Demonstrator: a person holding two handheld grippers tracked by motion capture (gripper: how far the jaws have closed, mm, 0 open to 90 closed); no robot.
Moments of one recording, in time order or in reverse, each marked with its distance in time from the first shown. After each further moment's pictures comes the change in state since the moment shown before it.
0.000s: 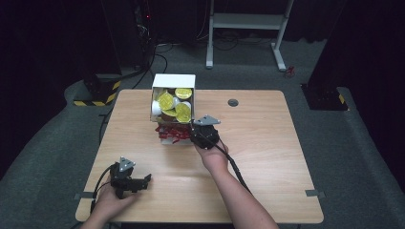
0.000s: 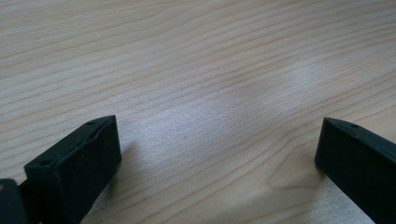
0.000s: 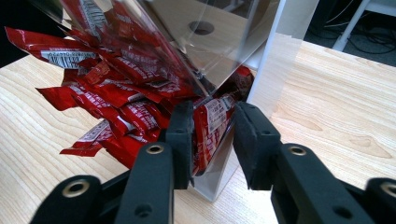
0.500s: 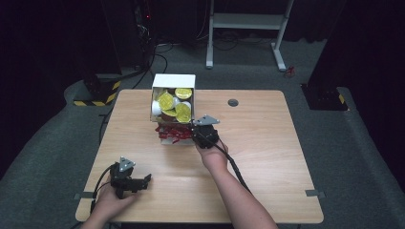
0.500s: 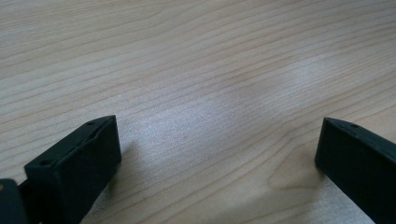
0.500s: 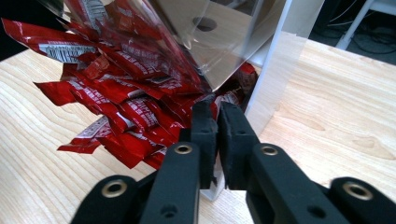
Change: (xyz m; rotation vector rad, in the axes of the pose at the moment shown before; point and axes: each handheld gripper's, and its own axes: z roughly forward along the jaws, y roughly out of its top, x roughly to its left) left arm 0.000 0.000 0.000 0.000 0.000 0.001; right arm 0.000 0.000 0.003 0.012 0.006 -0.017
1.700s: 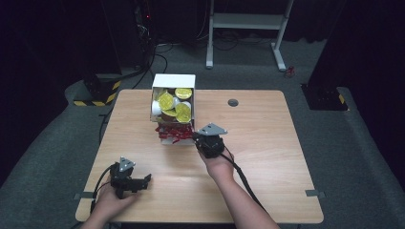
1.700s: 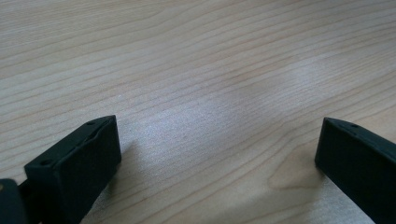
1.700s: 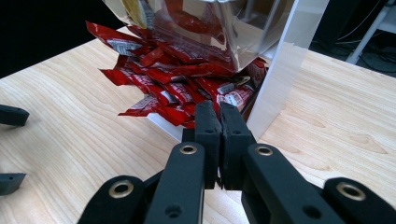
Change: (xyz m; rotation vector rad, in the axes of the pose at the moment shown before) left arm 0.000 0.000 0.000 0.000 0.000 -0.002; right arm 0.010 -0.014 -0.041 -0.058 0.046 -0.033
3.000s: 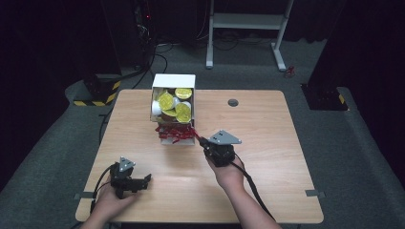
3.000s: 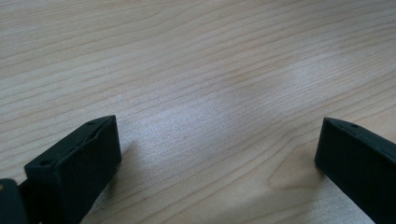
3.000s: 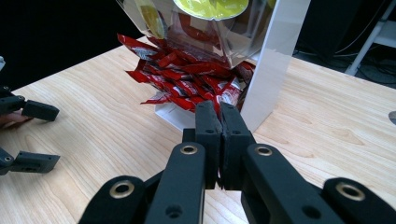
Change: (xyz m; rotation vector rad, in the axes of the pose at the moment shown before) left arm 0.000 0.000 0.000 0.003 0.000 0.006; right arm -0.001 -0.010 -0.045 -0.063 0.020 -0.001
